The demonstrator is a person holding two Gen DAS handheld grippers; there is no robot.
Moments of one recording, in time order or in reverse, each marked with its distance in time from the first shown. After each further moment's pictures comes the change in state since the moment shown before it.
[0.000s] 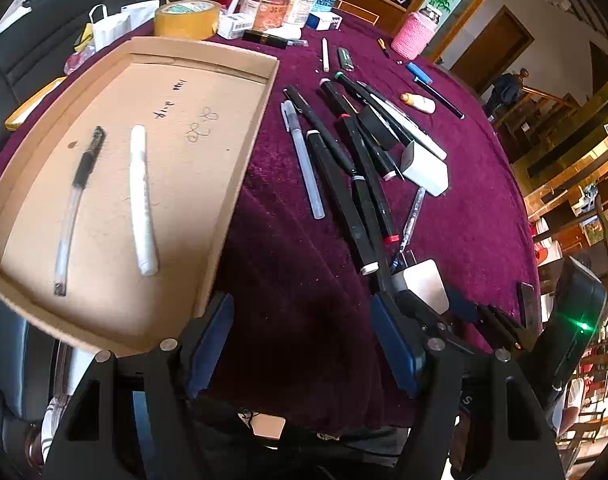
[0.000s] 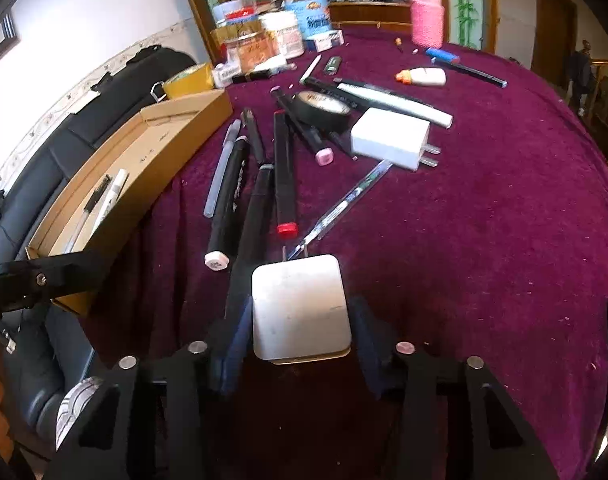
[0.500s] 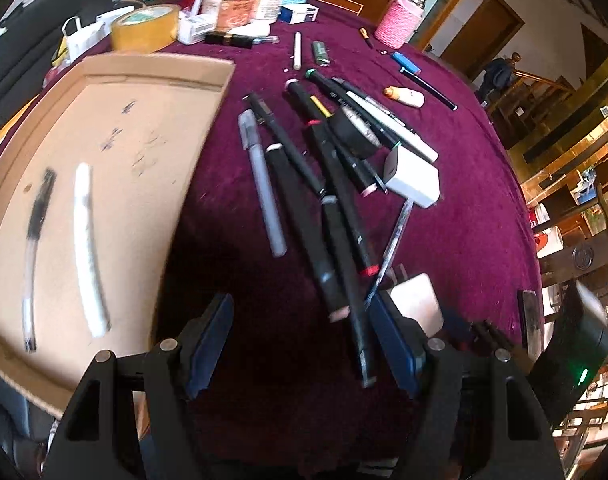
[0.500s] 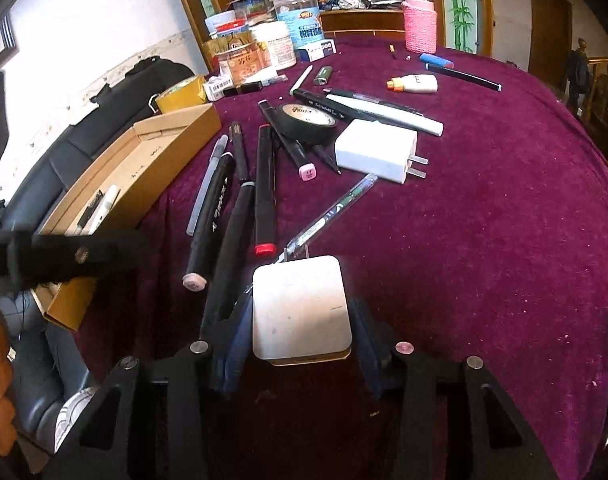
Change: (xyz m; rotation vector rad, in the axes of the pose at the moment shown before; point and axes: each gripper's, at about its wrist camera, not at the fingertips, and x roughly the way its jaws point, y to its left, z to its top) left arm 0.029 -0.032 0.033 0.054 0.023 -0.007; right arm 0.005 -0.015 0.005 0.024 -0.050 0.012
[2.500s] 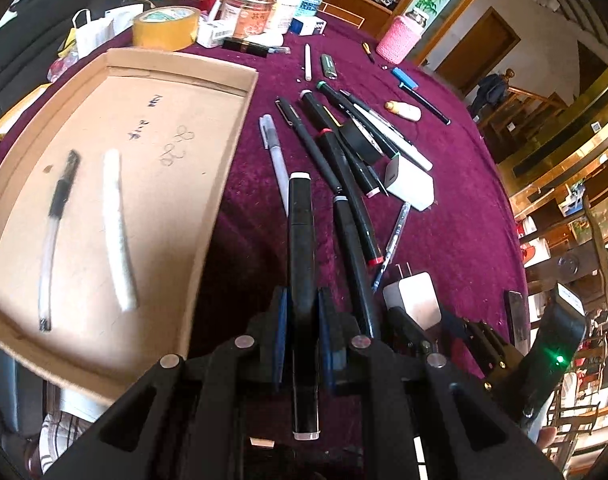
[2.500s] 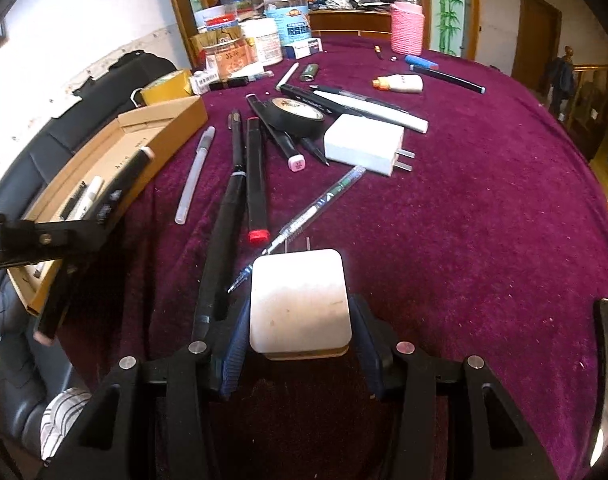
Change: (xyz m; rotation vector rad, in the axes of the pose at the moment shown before) left arm -0.027 0.025 -0.022 -0.041 -0.042 -0.047; right arm -0.002 0.010 -0.005 -0.013 0.015 -0.106
